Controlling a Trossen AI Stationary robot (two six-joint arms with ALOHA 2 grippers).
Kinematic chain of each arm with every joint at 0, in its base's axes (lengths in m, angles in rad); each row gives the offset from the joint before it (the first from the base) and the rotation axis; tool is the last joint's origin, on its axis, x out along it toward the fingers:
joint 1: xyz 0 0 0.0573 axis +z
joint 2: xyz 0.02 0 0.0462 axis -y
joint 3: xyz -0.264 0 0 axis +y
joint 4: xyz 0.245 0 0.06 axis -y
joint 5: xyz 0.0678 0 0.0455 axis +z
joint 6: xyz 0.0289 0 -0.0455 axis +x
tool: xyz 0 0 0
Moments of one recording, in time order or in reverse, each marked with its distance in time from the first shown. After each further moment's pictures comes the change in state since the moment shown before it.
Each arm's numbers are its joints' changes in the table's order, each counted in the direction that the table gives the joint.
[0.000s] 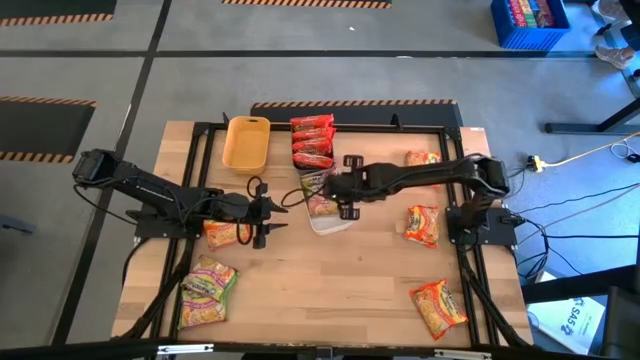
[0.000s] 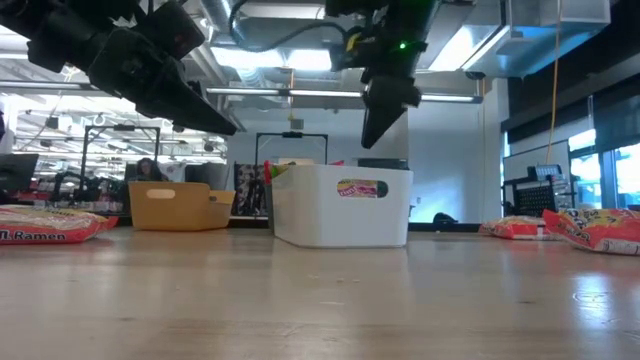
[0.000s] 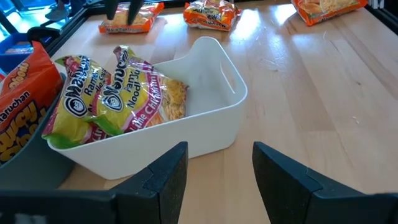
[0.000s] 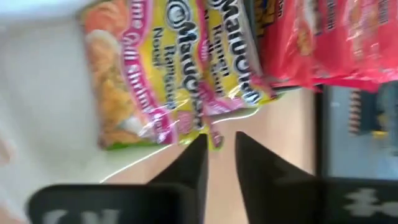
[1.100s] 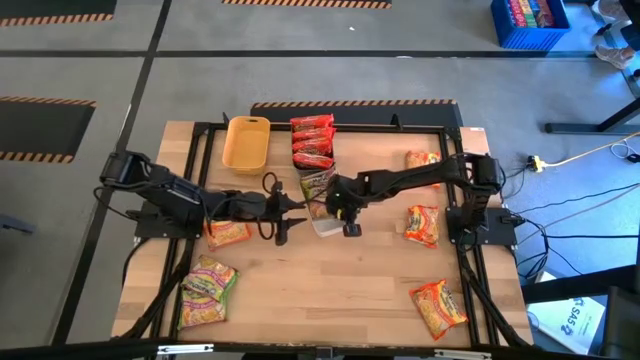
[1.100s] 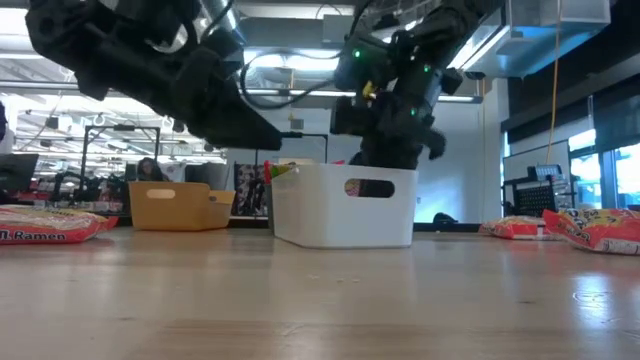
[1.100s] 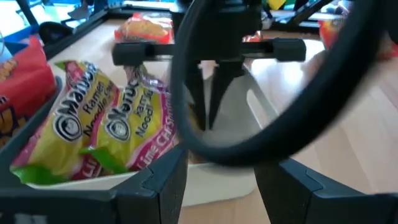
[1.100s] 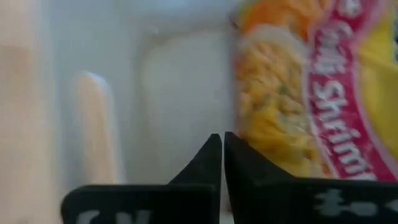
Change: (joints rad) left arm 0.074 -0.324 -0.051 0.367 0.000 -0.098; right arm -0.078 -0.055 0.332 0.496 0.592 -0.129
